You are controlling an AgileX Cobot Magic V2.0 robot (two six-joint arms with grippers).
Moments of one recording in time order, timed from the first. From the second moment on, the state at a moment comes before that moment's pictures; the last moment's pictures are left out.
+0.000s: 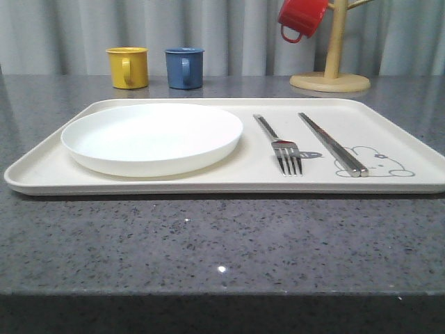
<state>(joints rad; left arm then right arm) -0.13 0.12 -0.37 -0.02 0.43 0.17 -0.24 1.83 -1.54 -0.15 1.22 0.07</state>
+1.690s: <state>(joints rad) -0.13 0.12 -0.37 -0.02 0.43 0.17 0.27 1.74 -1.54 -0.01 1.23 0.33</state>
